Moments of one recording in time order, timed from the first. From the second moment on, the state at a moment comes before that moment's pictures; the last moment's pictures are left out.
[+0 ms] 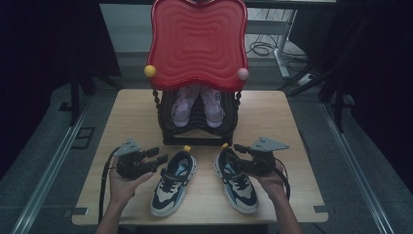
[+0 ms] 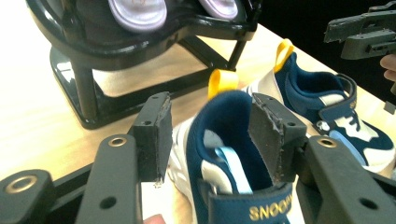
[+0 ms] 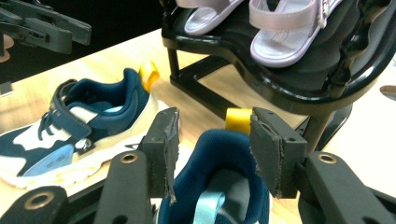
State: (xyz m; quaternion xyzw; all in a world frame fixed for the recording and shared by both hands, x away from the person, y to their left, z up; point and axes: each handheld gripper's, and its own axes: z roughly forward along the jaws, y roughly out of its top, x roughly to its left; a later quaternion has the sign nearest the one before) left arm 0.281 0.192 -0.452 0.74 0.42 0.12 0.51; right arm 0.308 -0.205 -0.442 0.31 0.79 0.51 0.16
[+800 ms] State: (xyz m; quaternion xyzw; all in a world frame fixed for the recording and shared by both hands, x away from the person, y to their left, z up) left arm 0.250 0.190 -0.446 0.77 0.40 0.12 0.49; right arm 0.288 -0.223 -0.454 0.32 0.79 0.50 0.14
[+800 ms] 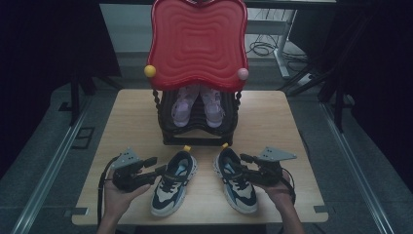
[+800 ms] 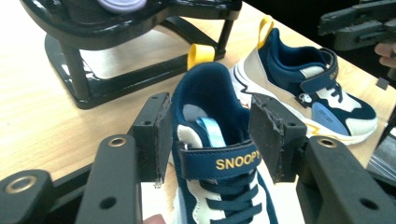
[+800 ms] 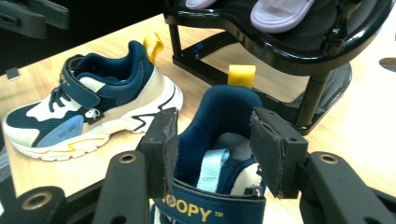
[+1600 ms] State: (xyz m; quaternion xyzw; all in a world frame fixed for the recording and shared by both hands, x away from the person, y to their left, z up) left arm 0.243 0.155 -0.457 0.81 0.36 0.06 0.45; right arm 0.288 -0.243 -0.456 0.36 0.78 0.49 0.16
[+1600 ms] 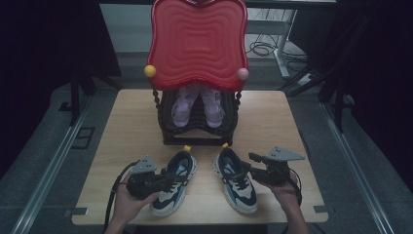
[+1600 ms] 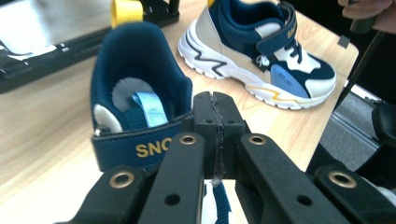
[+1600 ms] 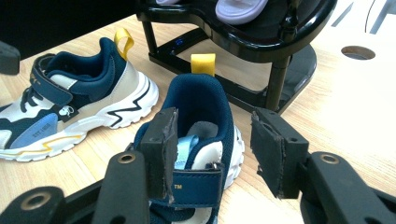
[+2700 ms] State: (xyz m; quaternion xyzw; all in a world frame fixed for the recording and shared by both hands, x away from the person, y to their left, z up) left arm 0.237 0.117 -0.500 0.86 0.36 0.01 0.36; right arm 0.290 -0.244 -0.461 0.37 0.77 0.49 0.18
